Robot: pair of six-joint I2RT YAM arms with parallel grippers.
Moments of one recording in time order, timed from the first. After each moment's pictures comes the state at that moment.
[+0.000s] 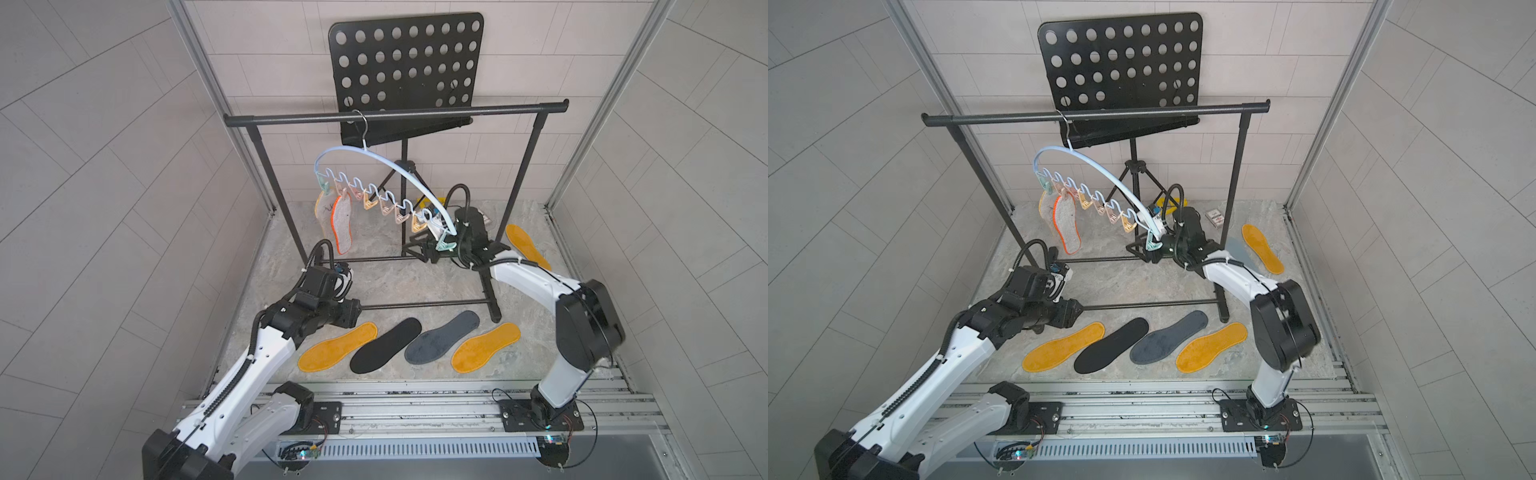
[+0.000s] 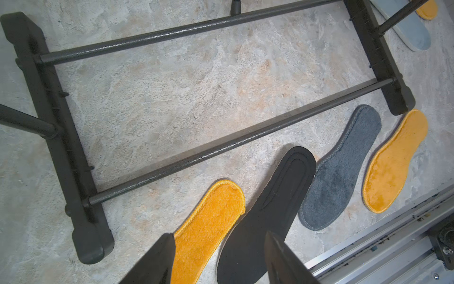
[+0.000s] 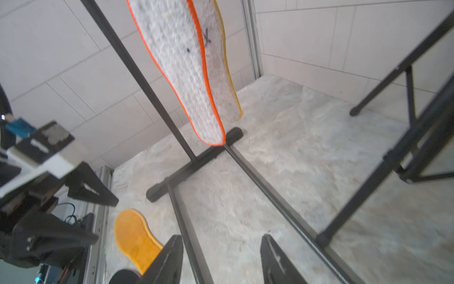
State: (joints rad) left arm -0.40 0.93 0.81 -0.81 0.14 -0.17; right arm 0.44 1.80 1.35 0.10 -0.72 0.09
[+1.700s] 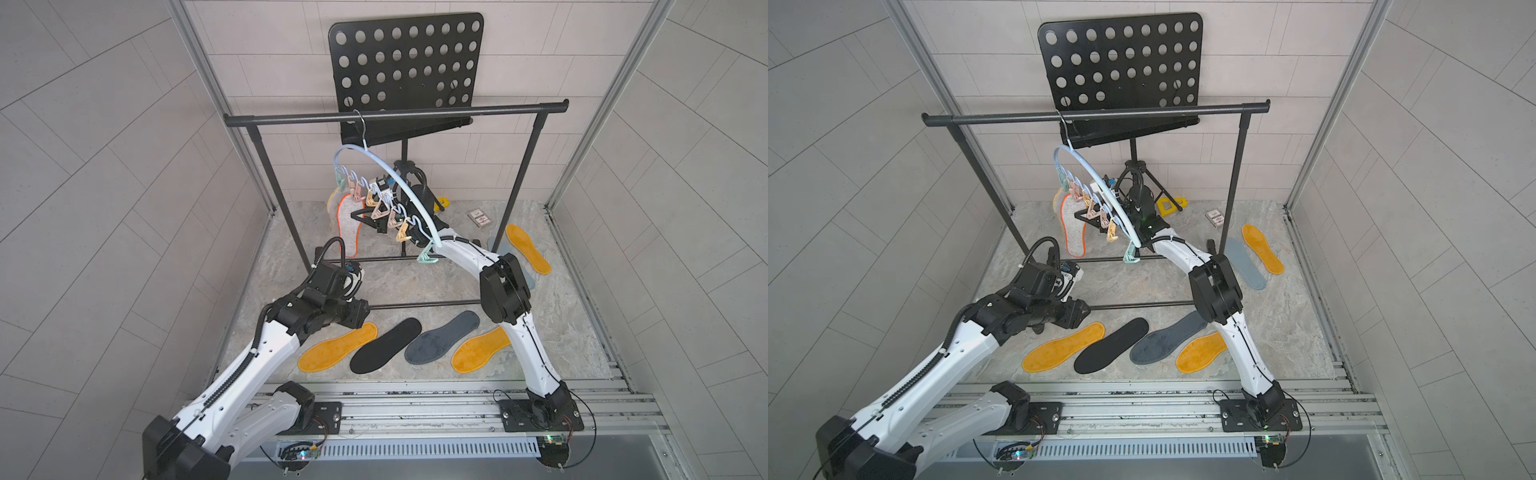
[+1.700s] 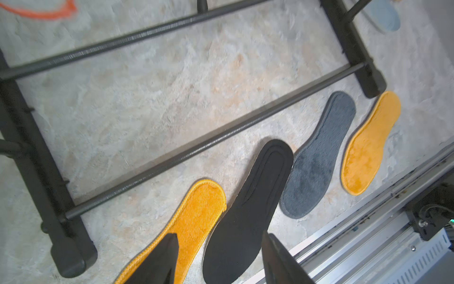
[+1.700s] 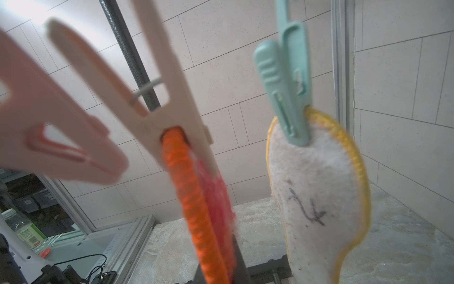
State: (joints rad) left arm -0.48 0.98 0.91 -0.83 0.14 -0.16; right arm 0.54 2.38 2.08 0.46 -0.97 0.42
